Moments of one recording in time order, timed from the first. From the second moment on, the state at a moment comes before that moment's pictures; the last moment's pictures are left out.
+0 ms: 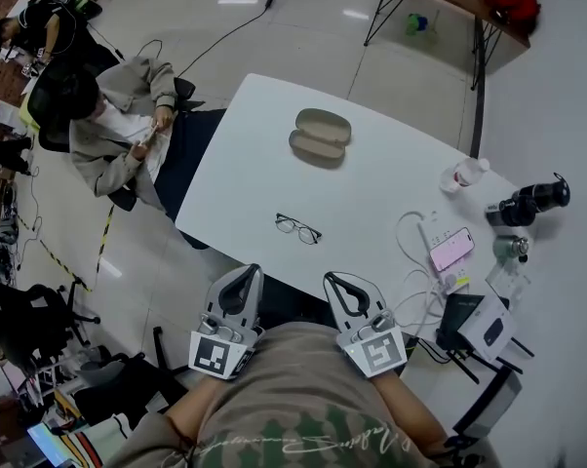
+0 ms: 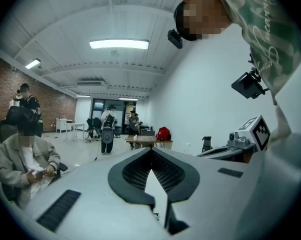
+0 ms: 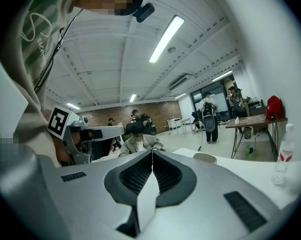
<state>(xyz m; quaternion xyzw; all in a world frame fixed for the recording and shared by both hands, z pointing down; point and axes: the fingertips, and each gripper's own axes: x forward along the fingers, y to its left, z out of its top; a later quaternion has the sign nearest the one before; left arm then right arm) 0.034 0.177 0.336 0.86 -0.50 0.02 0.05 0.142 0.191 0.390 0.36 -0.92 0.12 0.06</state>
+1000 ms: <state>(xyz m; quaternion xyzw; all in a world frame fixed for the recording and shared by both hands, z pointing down) 0.011 0.144 0.339 0.87 -0.49 -0.01 0.04 0.120 0.171 0.420 0.36 -0.91 0.14 0.14</state>
